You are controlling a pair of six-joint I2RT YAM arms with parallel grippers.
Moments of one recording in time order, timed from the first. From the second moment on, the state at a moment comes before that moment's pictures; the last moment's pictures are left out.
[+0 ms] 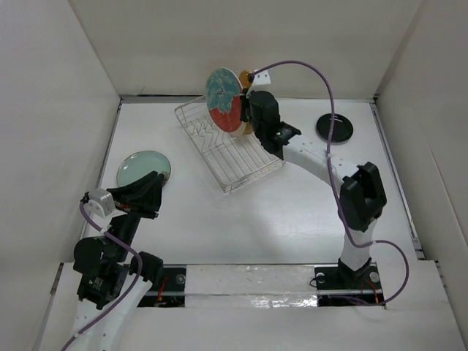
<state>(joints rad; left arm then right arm) -0.40 0.09 0.60 -0.09 0.00 -0.31 0.69 1.84 1.60 0.13 0.44 0.22</state>
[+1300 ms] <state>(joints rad) -0.40 0.14 0.60 -0.09 0.01 -0.31 0.68 2.08 1.73 0.21 0.54 -0.08</state>
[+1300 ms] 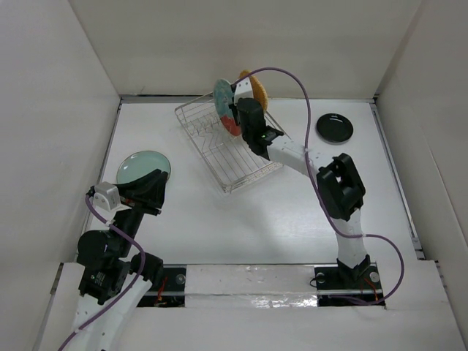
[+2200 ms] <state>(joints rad) -0.40 0.14 0.60 -0.09 0.01 -0.31 0.44 1.60 1.34 0.30 0.42 0.28</state>
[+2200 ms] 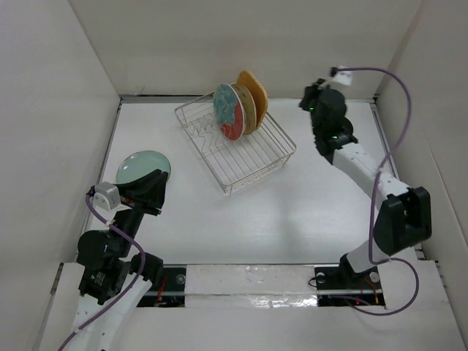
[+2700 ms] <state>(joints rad) -0.40 0.14 0.60 -0.09 0.02 -0.31 -0.23 1.80 1.04 0.30 0.14 0.82</state>
